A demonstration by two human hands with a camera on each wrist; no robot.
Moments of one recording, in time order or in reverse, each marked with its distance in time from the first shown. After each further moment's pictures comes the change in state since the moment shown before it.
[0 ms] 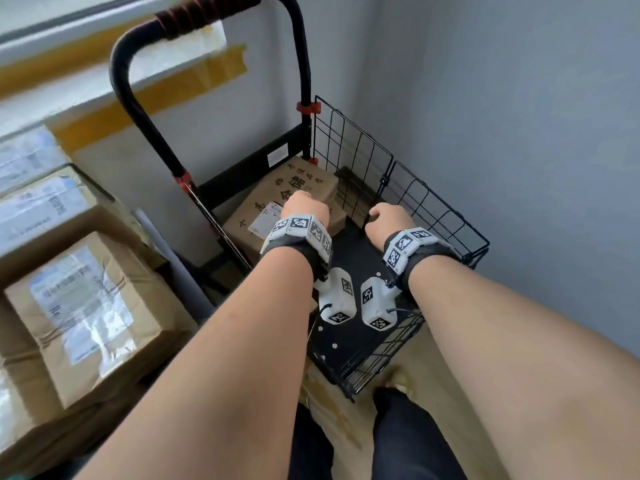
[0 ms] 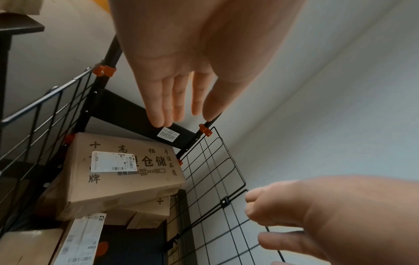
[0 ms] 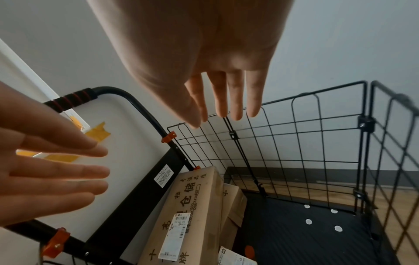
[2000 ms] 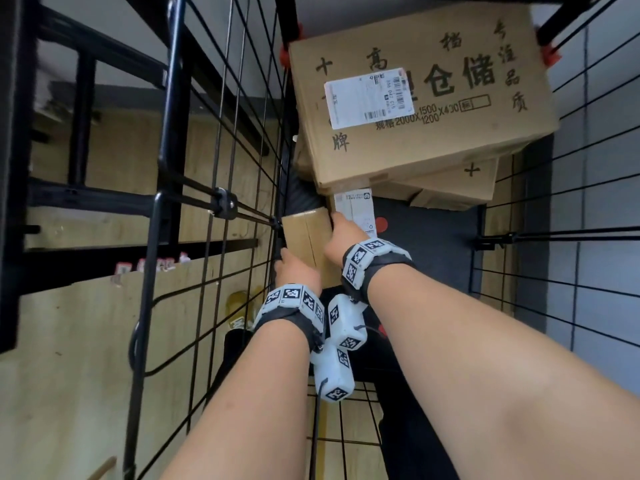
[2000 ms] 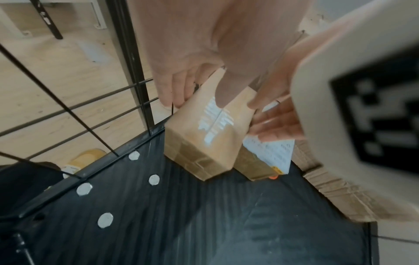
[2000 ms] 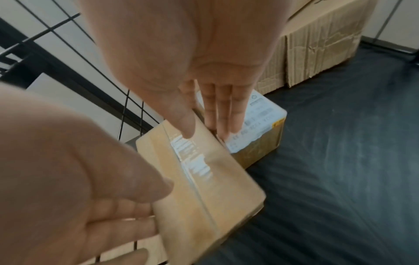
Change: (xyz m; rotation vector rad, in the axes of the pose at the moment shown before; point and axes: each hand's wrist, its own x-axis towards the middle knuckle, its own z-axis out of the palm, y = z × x) left_hand 0.175 -0.271 0.280 -0.388 0.178 -0.990; right_hand 0.195 0.006 0.355 -0.482 -0.793 -0.610
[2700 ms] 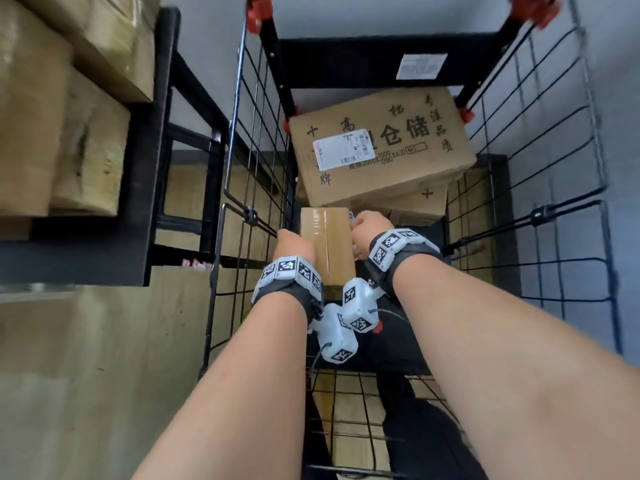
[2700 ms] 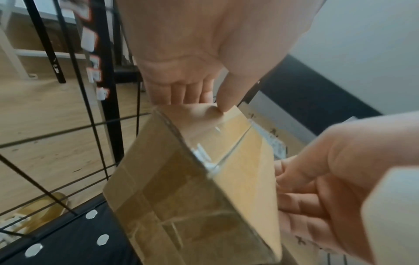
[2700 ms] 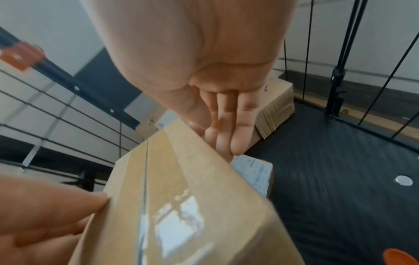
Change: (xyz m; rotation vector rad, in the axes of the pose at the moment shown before) left_hand -0.143 0.058 -0.092 -0.119 0.110 0.072; right_hand -0.134 -0.009 -0.110 0.144 0.032 0.113
